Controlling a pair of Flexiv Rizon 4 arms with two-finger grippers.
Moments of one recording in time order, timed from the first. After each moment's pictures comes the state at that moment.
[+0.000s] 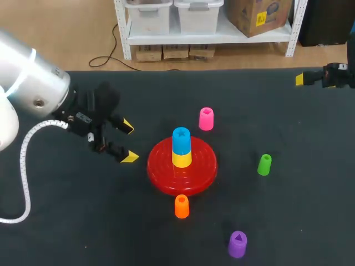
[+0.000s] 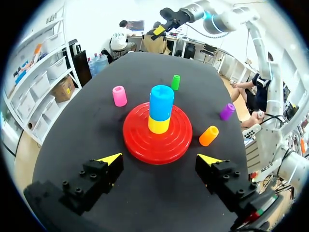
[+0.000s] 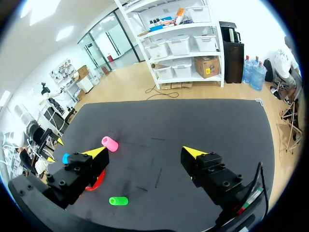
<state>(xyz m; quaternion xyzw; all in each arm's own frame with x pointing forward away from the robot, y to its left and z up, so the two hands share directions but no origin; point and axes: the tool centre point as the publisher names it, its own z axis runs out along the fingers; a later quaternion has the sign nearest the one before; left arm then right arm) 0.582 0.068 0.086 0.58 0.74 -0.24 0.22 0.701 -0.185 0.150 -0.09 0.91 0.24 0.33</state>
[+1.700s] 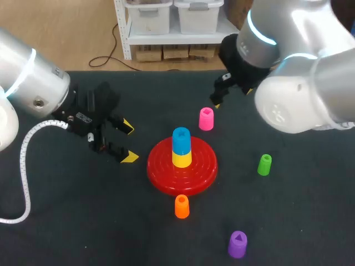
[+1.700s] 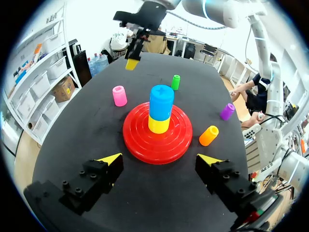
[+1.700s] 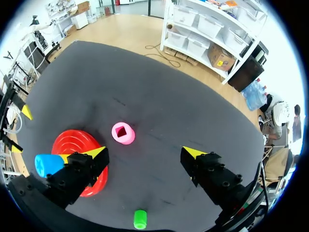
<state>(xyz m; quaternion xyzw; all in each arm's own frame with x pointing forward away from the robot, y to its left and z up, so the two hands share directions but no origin) 0.582 0.068 0.086 0.58 0.74 -0.24 0.22 0.726 -0.013 0.081 -0.25 0.95 0.04 0.16</state>
